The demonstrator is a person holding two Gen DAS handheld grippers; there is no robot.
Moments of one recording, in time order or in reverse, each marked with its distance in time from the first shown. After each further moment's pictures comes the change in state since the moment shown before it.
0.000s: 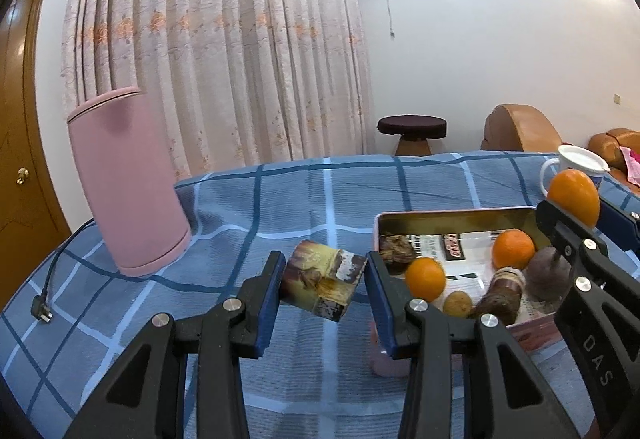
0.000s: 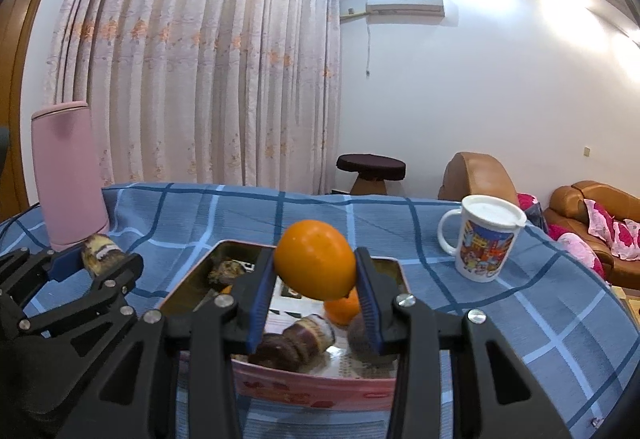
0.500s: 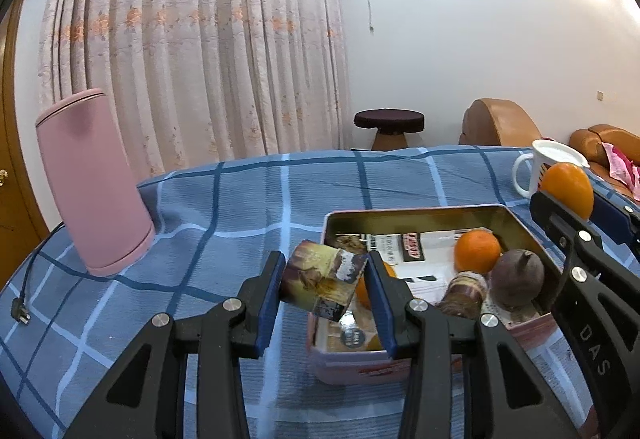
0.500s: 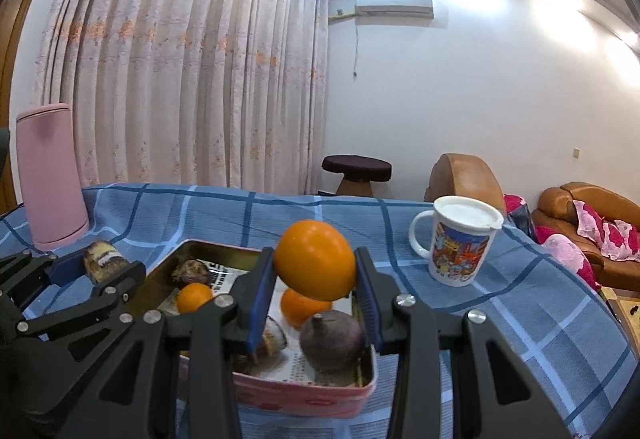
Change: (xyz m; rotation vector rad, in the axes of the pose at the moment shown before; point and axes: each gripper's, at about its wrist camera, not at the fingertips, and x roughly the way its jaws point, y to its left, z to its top) left arm 0.007 -0.028 0.005 0.007 0.023 -0.081; right arm 0.003 -0.031 -0.001 0.004 -0.001 -0.047
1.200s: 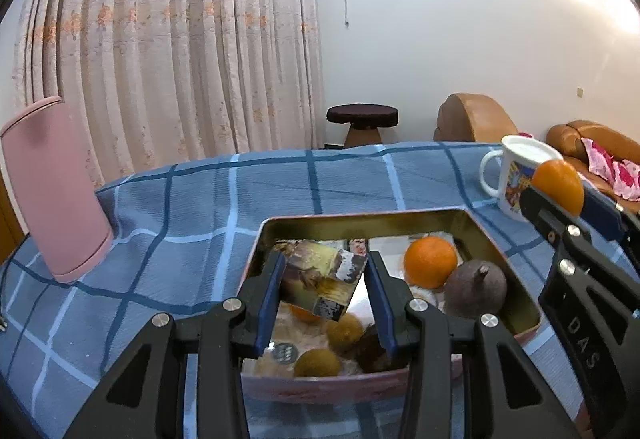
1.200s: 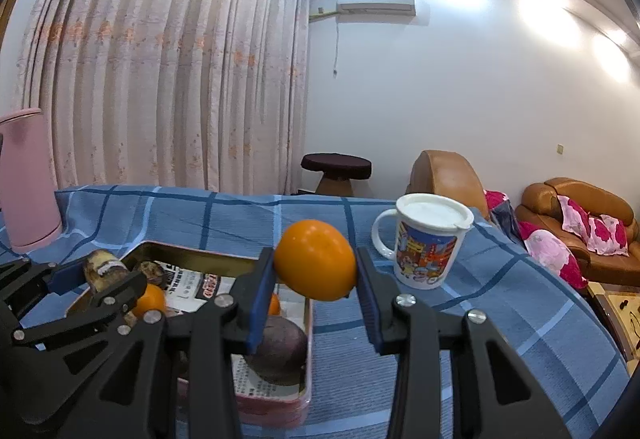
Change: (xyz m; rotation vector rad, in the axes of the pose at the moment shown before) left arm 0.015 -0.038 0.009 0.014 0.022 -0.094; right arm 0.011 -0.035 0.000 0.018 0.010 -0.064
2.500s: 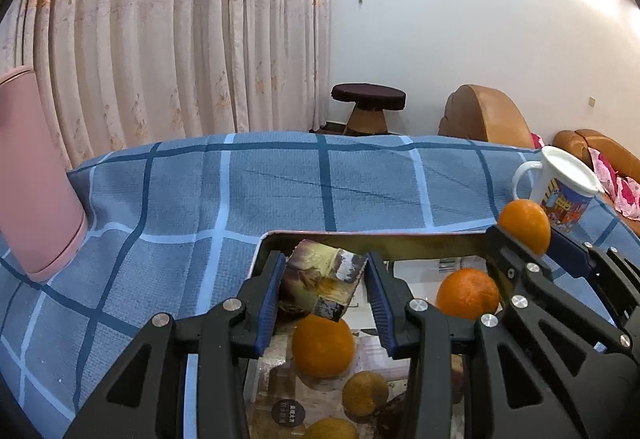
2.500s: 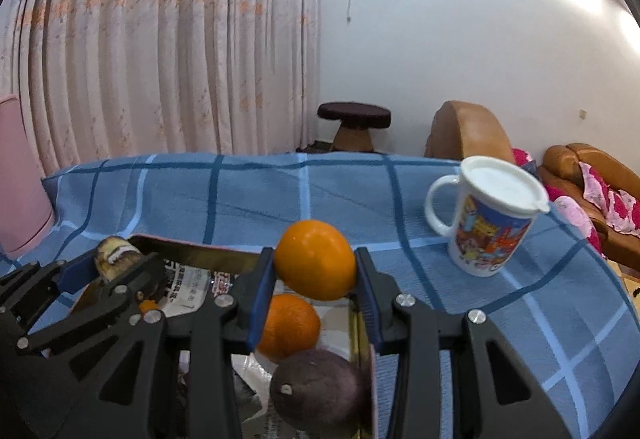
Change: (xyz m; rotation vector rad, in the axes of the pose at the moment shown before) left arm 0.060 0.023 0.022 -0.078 0.100 -0.015; right arm 0.082 0.023 0.012 0.015 0.225 0.086
